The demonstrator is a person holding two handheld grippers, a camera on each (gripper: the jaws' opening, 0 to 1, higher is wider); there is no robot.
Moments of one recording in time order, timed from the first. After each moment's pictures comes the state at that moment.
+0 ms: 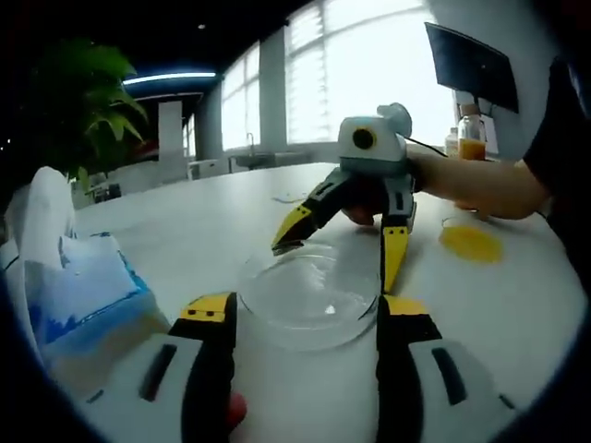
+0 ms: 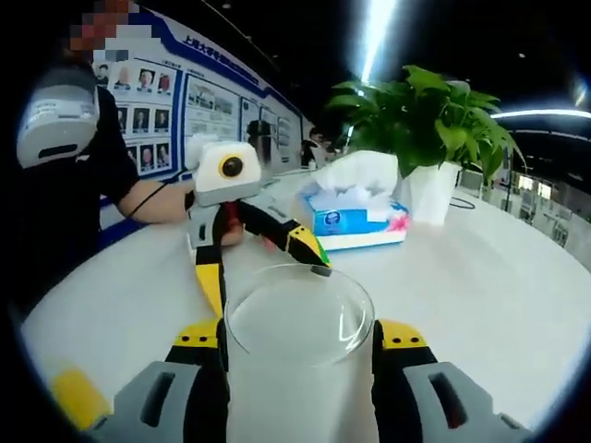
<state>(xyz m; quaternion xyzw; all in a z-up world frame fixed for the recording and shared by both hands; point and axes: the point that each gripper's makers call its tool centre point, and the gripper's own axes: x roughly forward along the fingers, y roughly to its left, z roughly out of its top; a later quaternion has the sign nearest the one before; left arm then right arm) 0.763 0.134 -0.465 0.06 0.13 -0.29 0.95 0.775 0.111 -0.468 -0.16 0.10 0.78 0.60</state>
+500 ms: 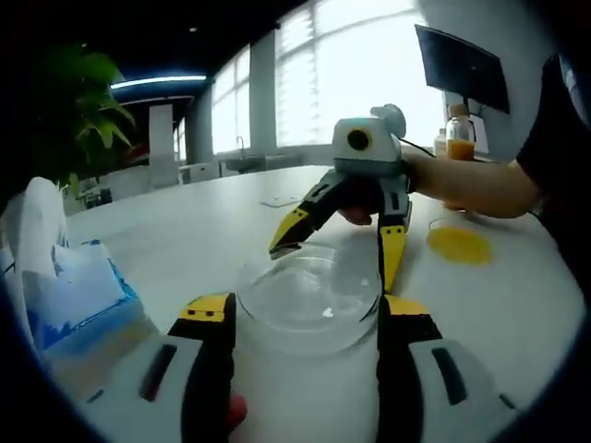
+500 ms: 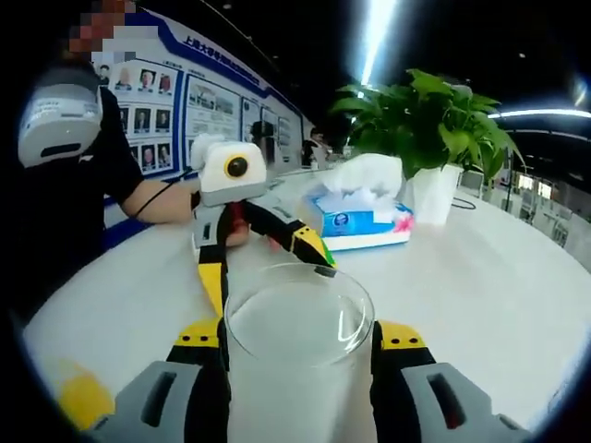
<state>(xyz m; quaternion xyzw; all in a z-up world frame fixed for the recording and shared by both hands) 0.755 0.122 -0.461 0.07 0.12 -0.31 0.94 0.766 0.102 -0.464 -0.16 0.10 0.78 0.60</state>
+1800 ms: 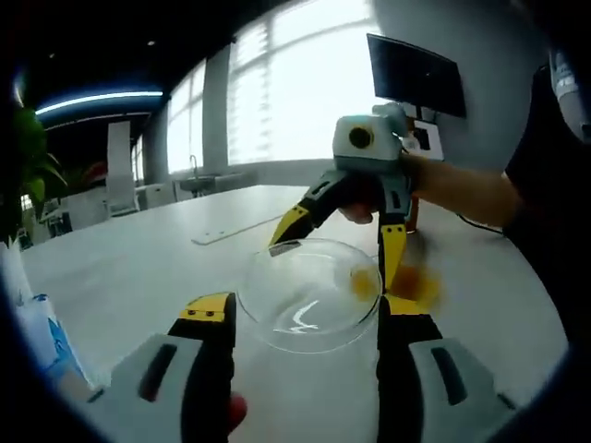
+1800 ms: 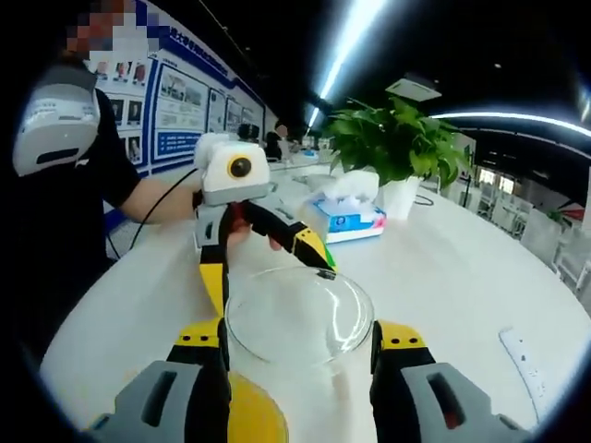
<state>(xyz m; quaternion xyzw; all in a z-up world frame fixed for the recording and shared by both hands) 0.723 0.031 -0.425 0.07 0.09 -0.42 0.90 0.725 0.004 -0.424 -0.19 0.11 0.70 0.68</state>
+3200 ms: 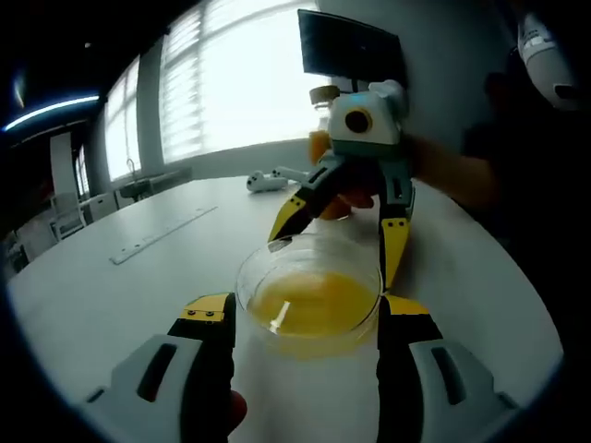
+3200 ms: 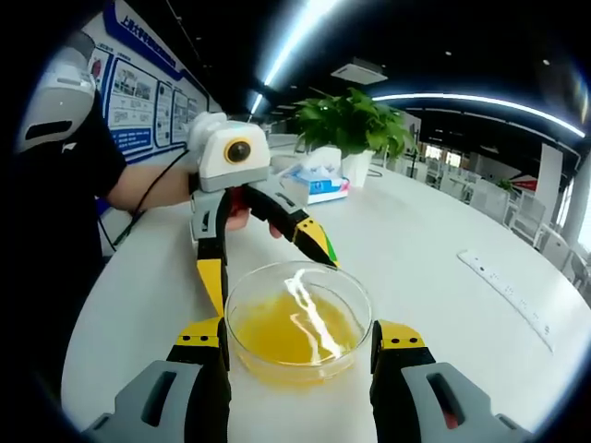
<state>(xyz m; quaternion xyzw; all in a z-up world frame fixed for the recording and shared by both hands) 0.682 -0.062 -0.444 0.13 0.10 -0.54 0.83 0.680 -0.086 -0.444 -0.19 0.15 0.59 0.77</state>
